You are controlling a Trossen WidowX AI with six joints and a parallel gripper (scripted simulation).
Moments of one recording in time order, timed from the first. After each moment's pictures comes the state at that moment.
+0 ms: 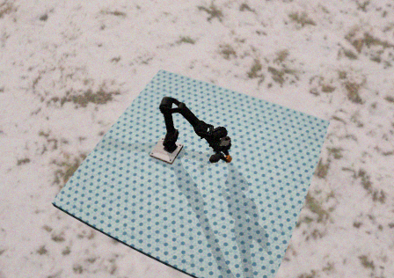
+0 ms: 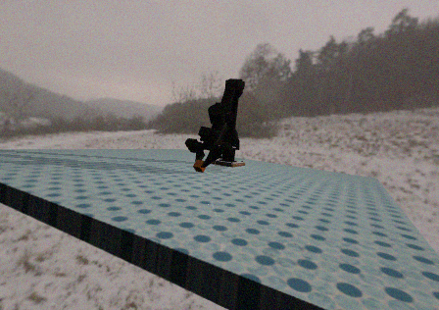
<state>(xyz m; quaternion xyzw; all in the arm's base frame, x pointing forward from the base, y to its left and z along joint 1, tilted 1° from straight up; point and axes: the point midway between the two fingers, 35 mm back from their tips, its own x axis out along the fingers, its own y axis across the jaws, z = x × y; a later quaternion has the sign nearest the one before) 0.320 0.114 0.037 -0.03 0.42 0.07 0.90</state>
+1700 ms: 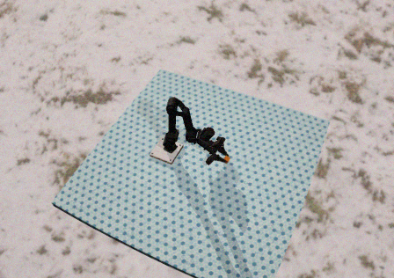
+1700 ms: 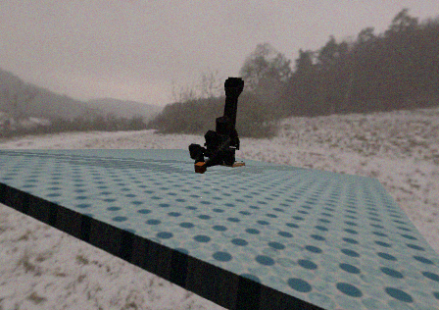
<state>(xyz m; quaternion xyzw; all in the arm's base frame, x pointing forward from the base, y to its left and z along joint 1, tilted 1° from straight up) 0.306 0.109 0.026 -0.02 0.25 0.08 0.97</state>
